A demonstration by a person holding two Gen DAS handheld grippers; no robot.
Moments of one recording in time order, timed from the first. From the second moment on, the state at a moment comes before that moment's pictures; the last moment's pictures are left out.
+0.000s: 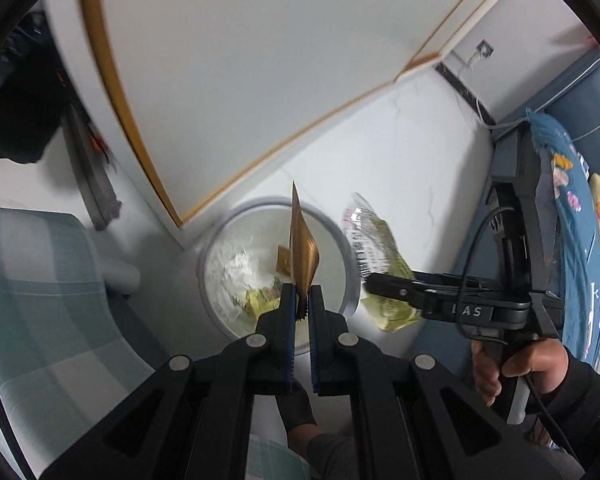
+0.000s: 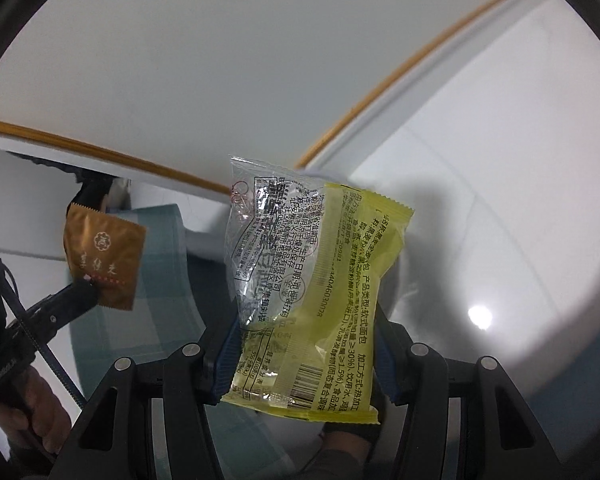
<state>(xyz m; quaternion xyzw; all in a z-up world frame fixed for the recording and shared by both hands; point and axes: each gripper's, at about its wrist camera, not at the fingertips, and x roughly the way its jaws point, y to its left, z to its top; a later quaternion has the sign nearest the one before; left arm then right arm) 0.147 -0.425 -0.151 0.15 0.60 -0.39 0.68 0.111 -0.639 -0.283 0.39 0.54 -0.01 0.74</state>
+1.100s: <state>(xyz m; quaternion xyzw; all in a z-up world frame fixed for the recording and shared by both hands) 0.189 -0.440 -0.236 0.11 0.73 -0.31 0.60 0.144 -0.610 -0.343 0.35 0.60 -0.02 0.72</state>
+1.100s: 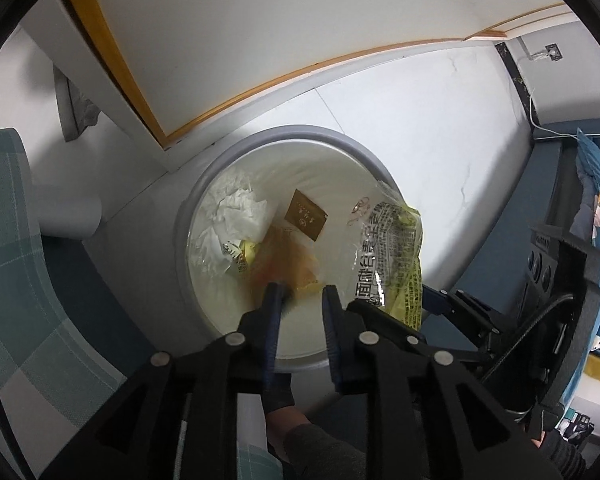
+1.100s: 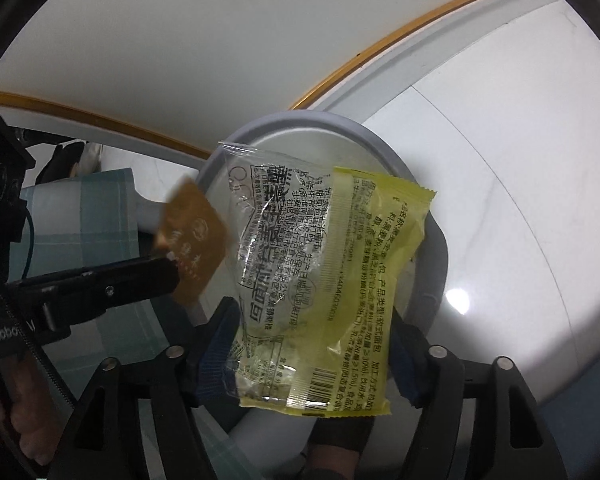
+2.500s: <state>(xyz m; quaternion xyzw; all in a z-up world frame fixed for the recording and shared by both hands) 0.130 -0.357 -0.057 0.09 0.51 -0.26 0.82 0.064 -0.611 -0.146 0.31 0.48 -0.07 0.82</state>
